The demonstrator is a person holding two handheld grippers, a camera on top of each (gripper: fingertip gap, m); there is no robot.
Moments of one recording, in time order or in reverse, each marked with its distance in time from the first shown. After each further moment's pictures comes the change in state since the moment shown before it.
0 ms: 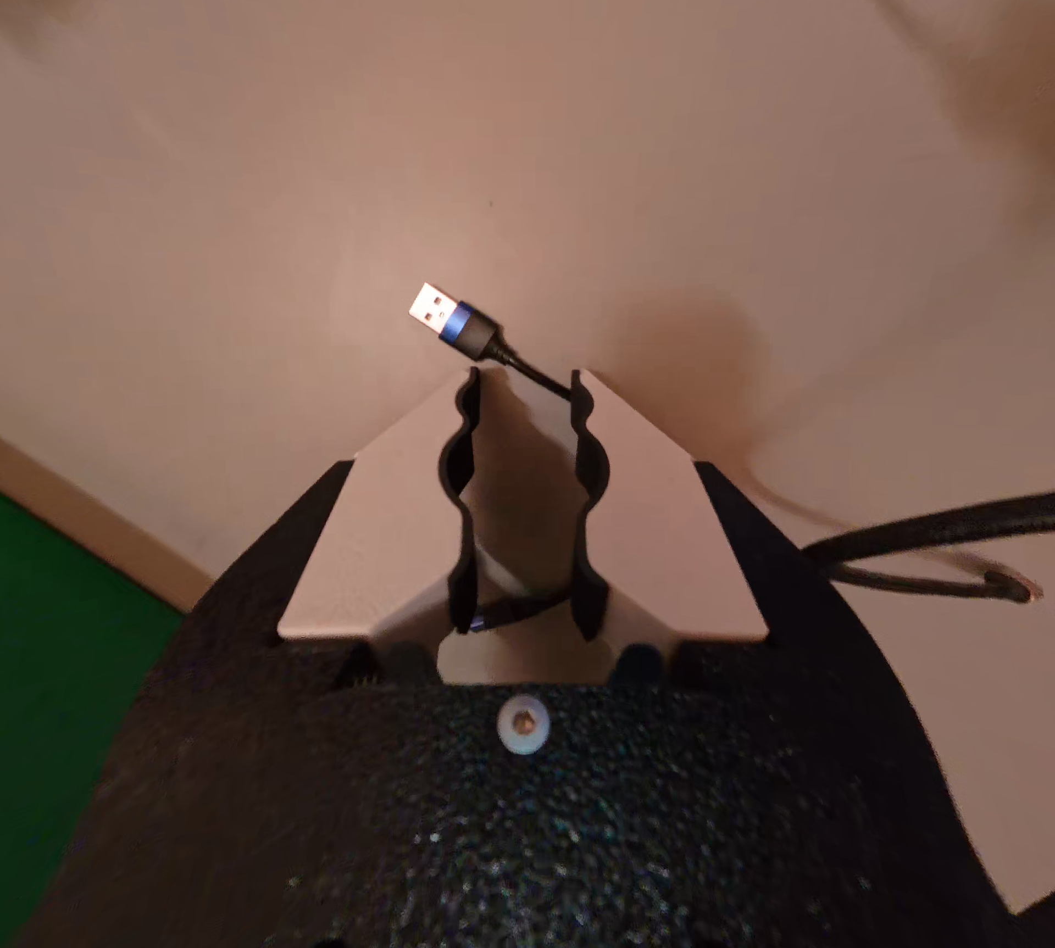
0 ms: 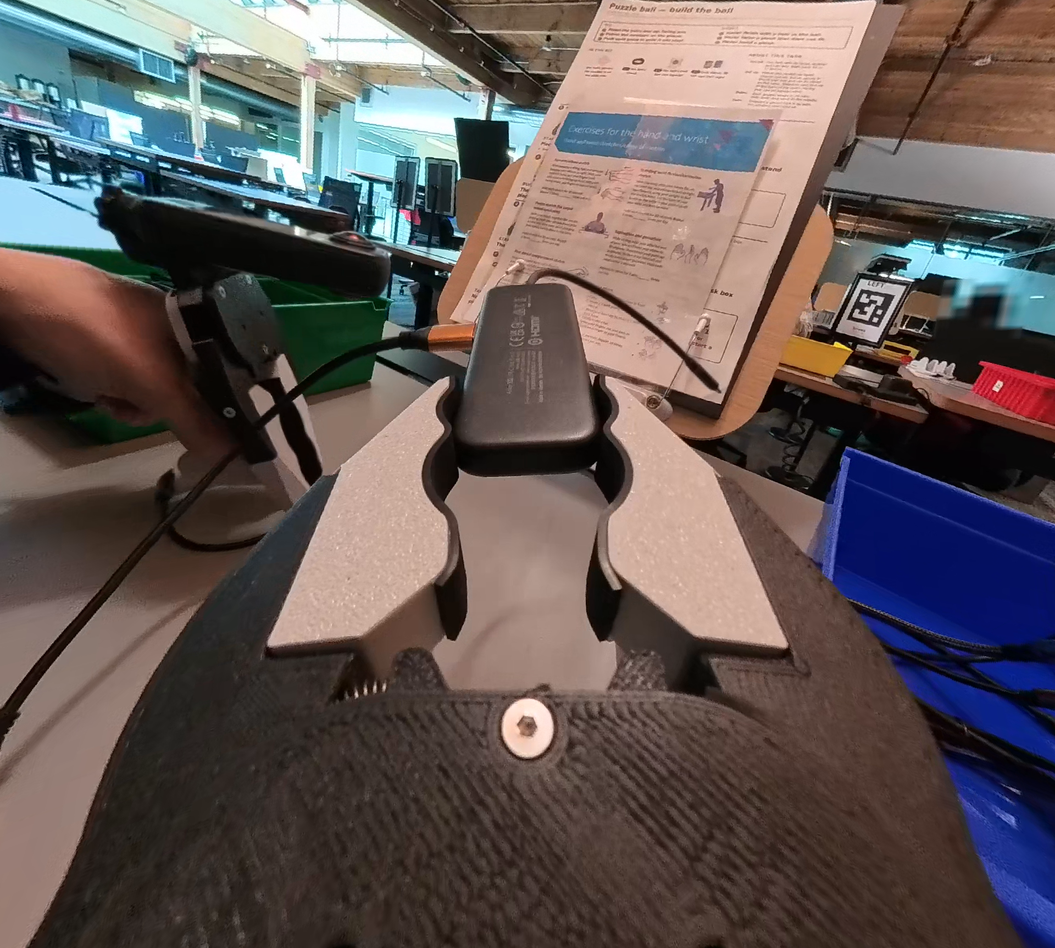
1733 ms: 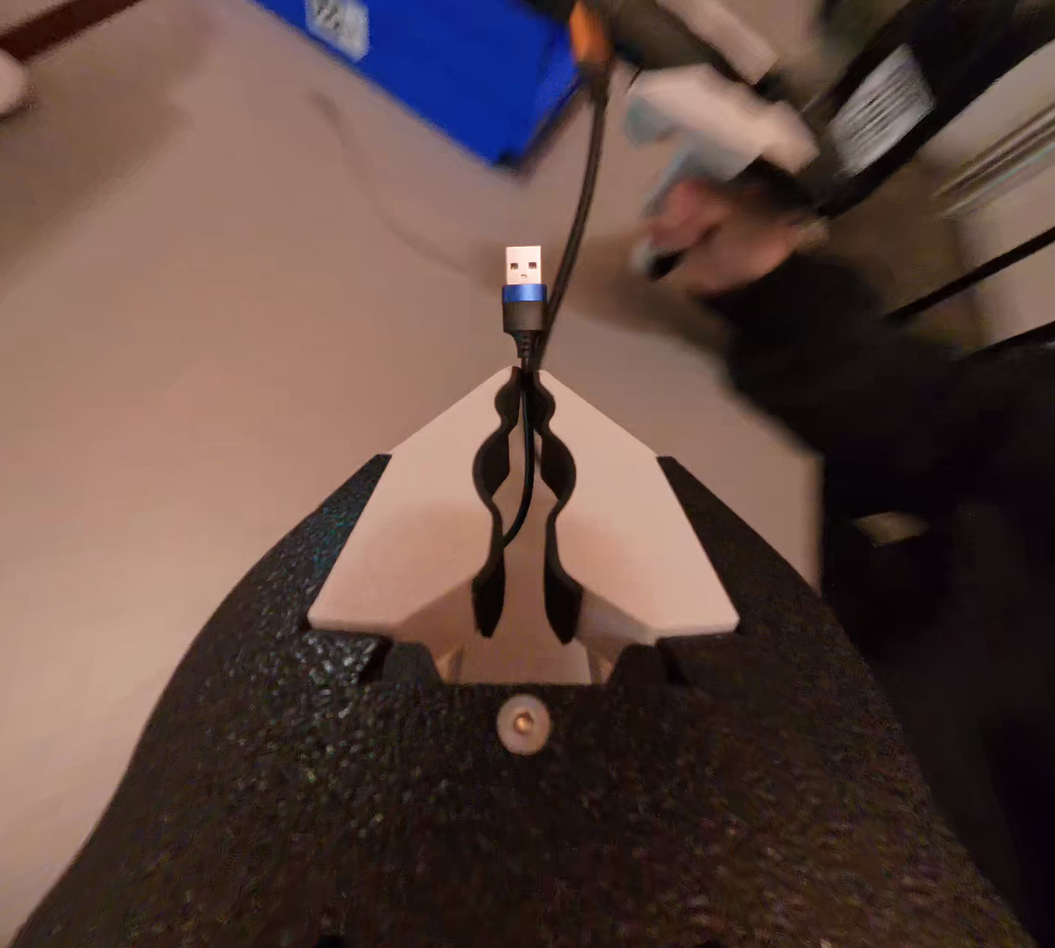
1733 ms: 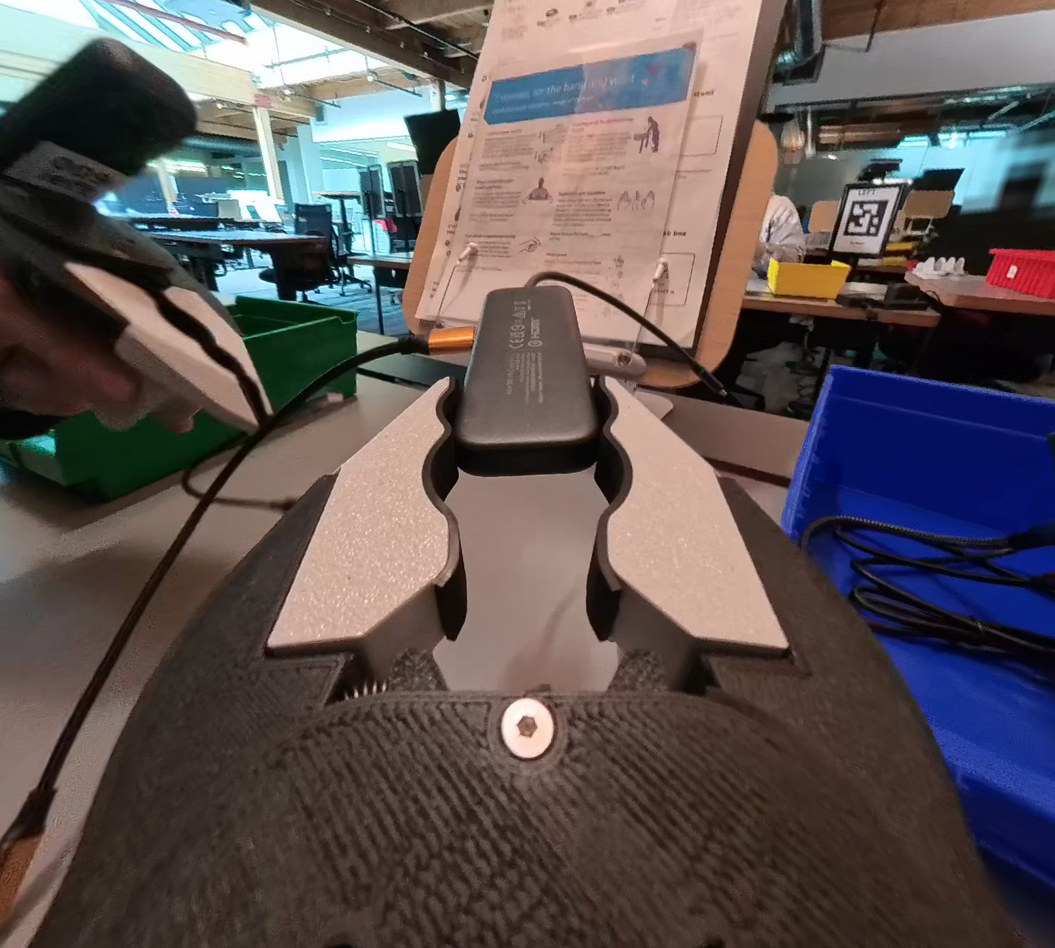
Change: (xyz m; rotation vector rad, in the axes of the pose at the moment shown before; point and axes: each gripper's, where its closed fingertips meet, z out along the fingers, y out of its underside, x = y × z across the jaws) left arm 0.075 -0.056 -0.105 0.492 0.630 0.101; right arm 0.031 0.012 -0.006 -0.032 0.071 0.184
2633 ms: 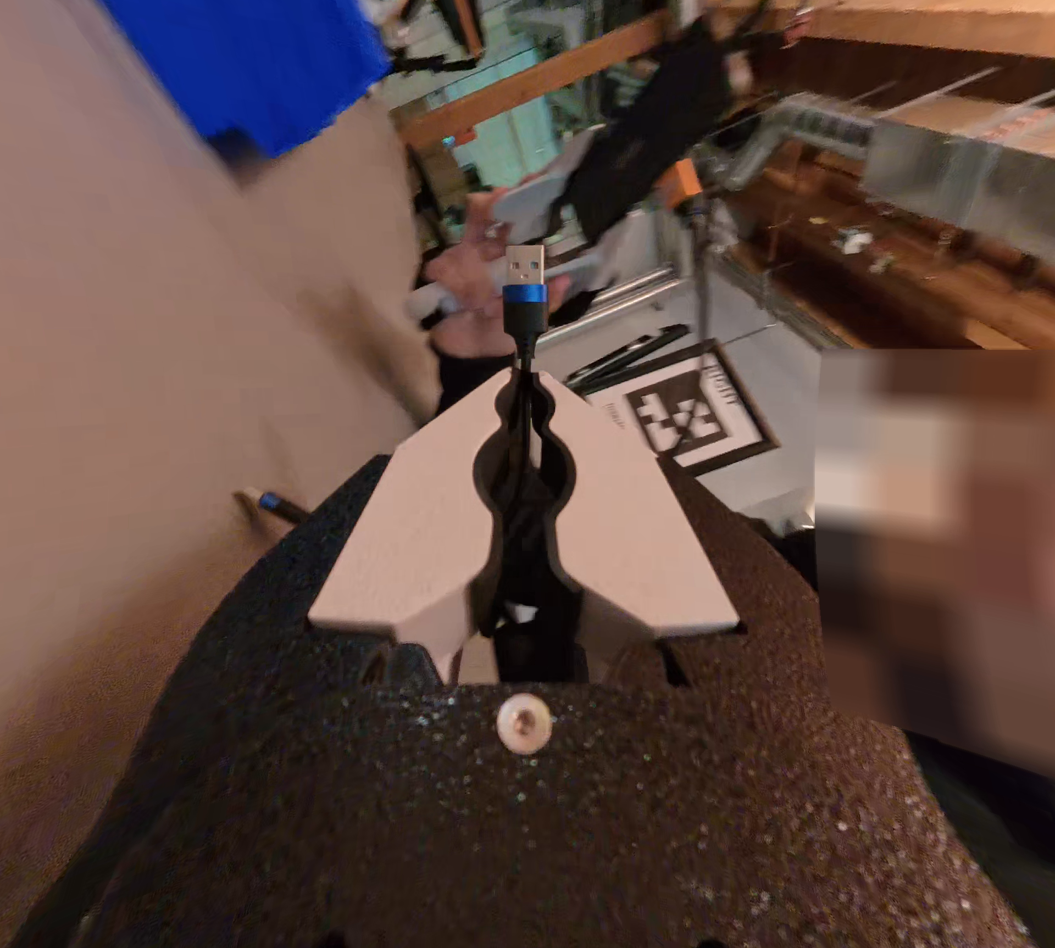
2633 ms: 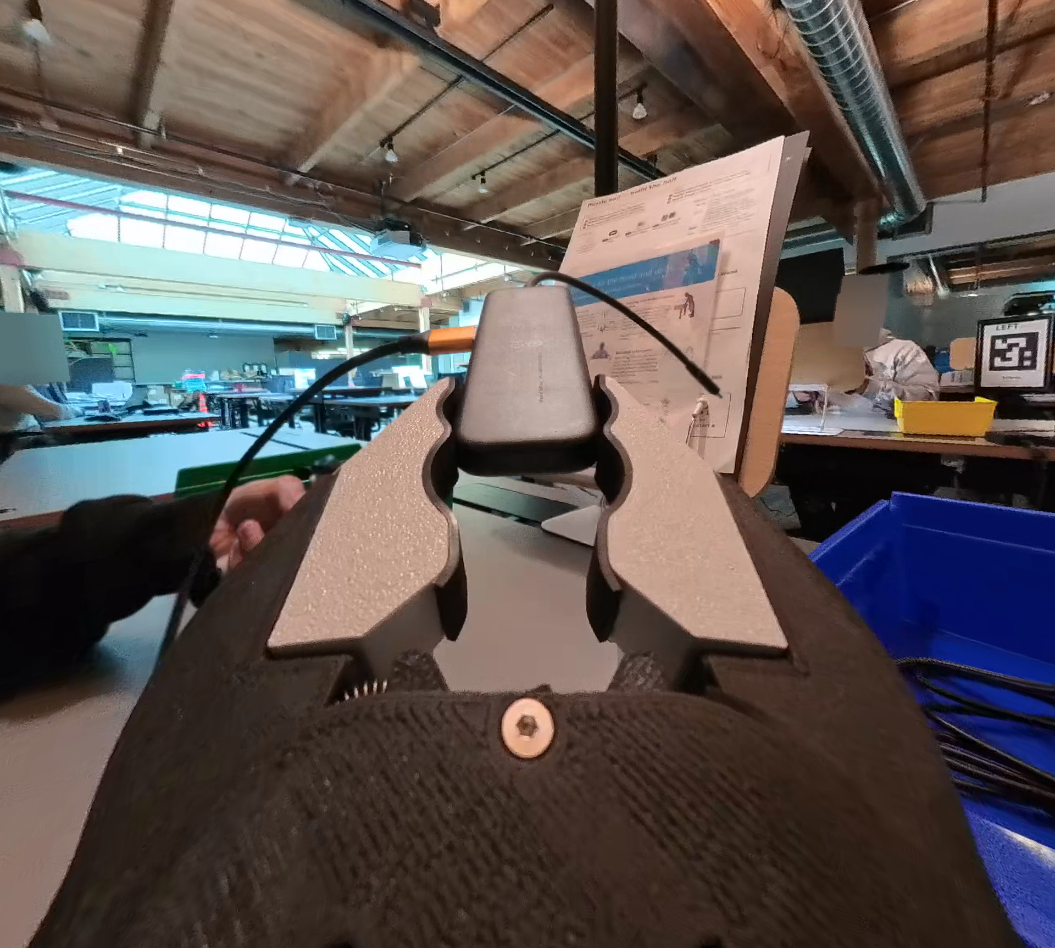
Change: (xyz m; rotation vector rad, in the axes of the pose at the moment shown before) left arm 0.023 -0.010 0.038 0.214 0.719 -0.643; right arm 0.020 -0.056 -0.048 0.326 -0.219 0.133
